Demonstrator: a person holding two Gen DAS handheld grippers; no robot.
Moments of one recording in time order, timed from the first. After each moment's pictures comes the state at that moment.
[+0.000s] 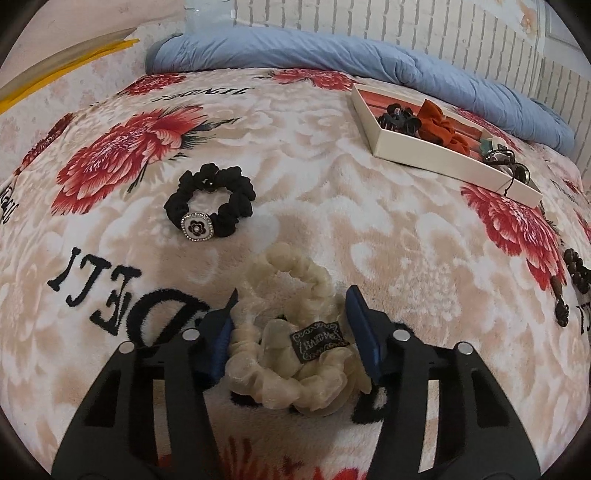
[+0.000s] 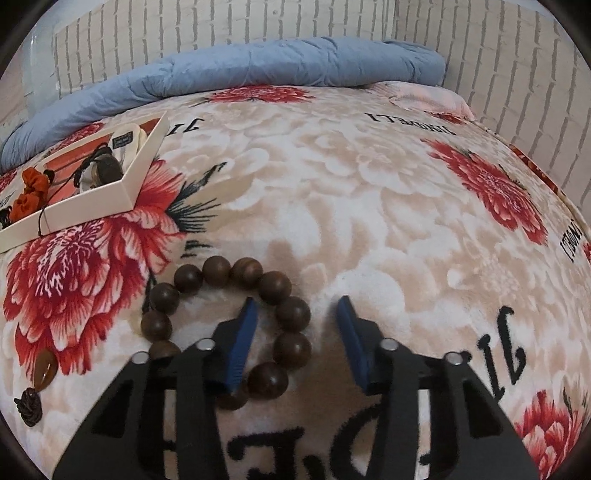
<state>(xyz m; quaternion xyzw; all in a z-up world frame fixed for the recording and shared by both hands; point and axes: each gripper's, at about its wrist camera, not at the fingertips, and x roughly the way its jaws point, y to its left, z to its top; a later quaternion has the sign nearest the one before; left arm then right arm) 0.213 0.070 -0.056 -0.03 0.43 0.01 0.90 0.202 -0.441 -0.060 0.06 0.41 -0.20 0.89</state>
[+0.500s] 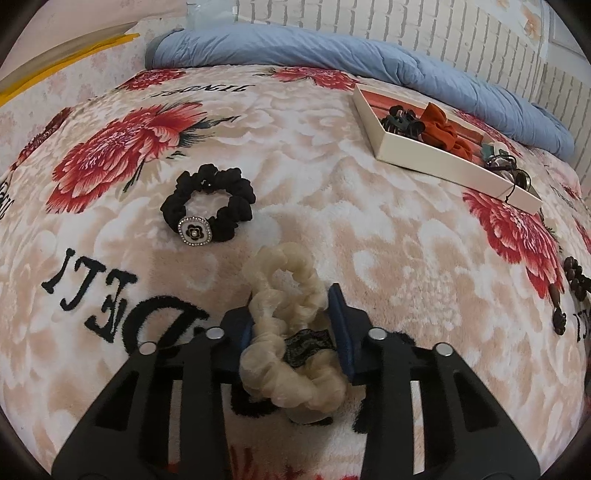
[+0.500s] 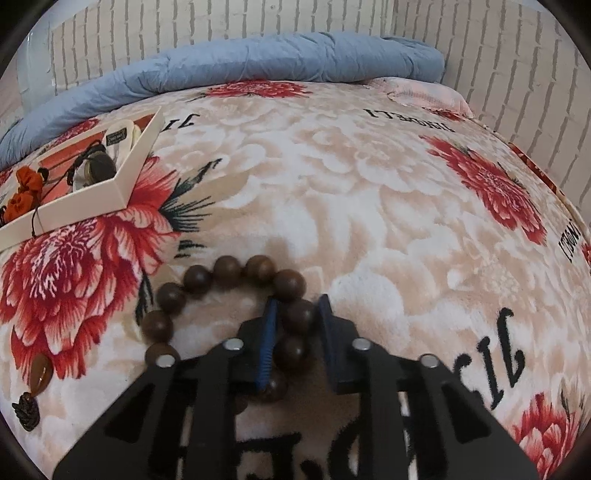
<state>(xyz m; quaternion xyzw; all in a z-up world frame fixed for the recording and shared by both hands) 0.220 0.073 -0.056 -0.04 0.43 0.00 0.90 0.206 -0.445 -0.060 0.07 0.41 -0.20 0.89</state>
